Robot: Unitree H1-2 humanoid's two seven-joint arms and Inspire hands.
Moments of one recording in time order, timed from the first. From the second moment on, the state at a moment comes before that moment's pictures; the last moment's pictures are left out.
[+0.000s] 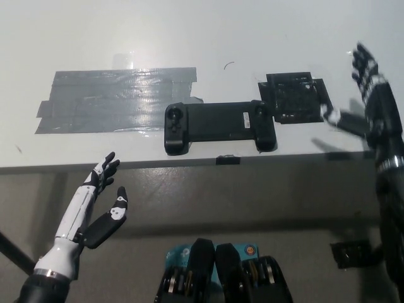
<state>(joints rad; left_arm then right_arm) -0.10 0.24 -0.04 -0.17 0.12 0.08 -0.09 -0.44 -0.19 -0.07 0.16 0.02 -0.01 0.02</state>
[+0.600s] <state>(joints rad) 0.04 0.24 -0.05 -0.19 0.12 0.08 -0.10 -0.03 -0.19 0.14 -0.14 -0.02 -0.02 0.09</state>
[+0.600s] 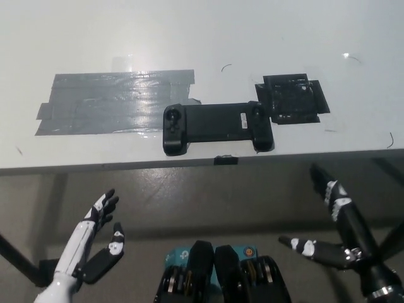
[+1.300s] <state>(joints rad) 0.06 0.23 -0.06 -0.20 0.12 0.08 -0.10 -0.02 -0.19 0.16 -0.08 -0.10 -0.04 0.10</state>
